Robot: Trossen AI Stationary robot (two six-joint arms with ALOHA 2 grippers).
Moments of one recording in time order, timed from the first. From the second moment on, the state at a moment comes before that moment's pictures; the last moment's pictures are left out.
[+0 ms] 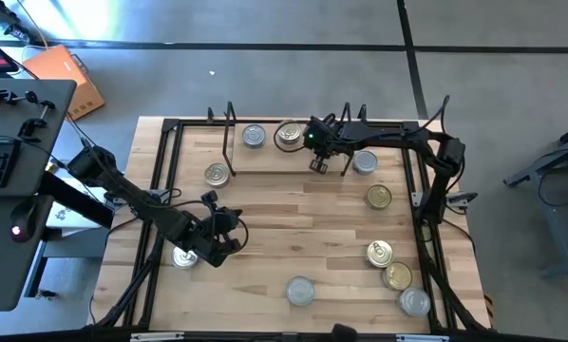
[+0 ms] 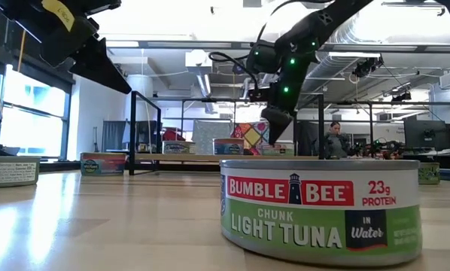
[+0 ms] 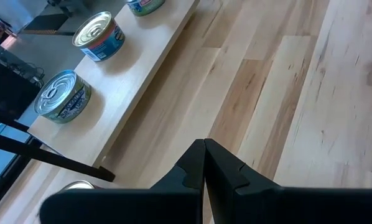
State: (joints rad) left arm -0.56 1.41 0.83 -0.62 -0.95 -0.66; right arm -0.43 1.83 1.29 -0.60 0.29 -0.16
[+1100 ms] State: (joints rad) left arm -0.56 1.41 0.83 -0.62 -0.95 -0.66; right arm -0.47 1.83 1.29 -0.64 0.35 -0.21
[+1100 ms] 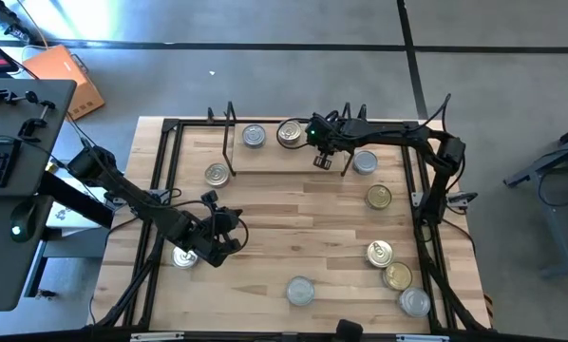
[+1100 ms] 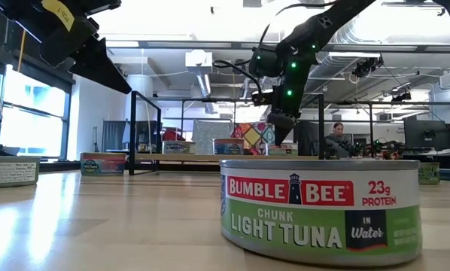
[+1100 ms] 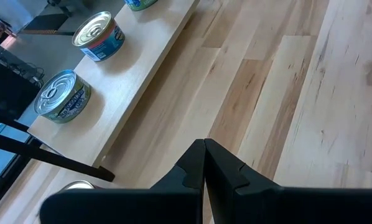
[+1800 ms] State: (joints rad) left arm -0.56 1.41 0.83 -0.62 -0.94 -0.66; right arm -0.39 1.77 1.29 -0.63 0.34 -0.19
